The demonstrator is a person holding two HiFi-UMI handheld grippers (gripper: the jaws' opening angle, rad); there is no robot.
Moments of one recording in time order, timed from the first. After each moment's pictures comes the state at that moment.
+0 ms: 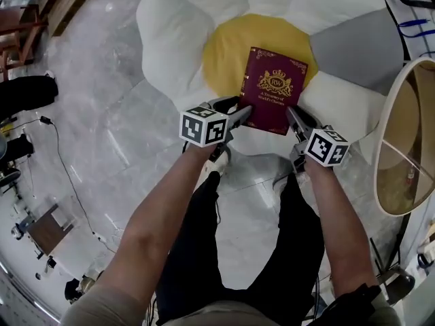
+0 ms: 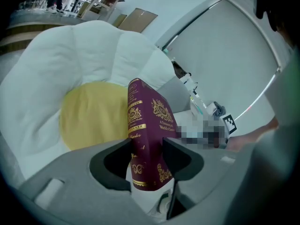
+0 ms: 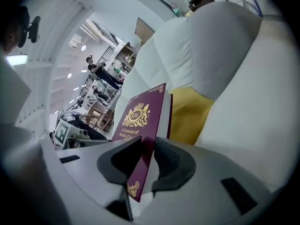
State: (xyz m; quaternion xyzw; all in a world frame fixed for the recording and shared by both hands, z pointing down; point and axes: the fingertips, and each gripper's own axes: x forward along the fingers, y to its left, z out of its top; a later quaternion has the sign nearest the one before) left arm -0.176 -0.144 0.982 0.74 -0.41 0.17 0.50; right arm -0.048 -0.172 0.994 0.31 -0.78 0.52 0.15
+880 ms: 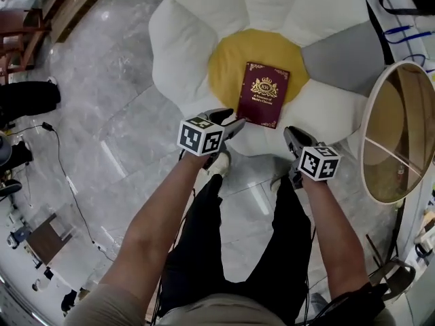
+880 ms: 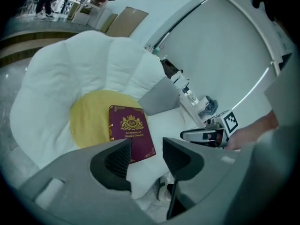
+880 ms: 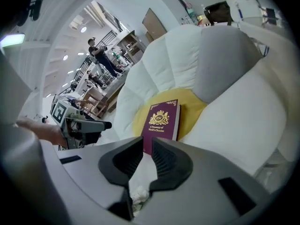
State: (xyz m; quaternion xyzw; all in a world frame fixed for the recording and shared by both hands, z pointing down) left arm -0.184 -0.114 0.905 0.77 -0.38 0.20 0.48; right arm -0.027 -0.116 0.926 0.32 -0.78 0.48 0.24
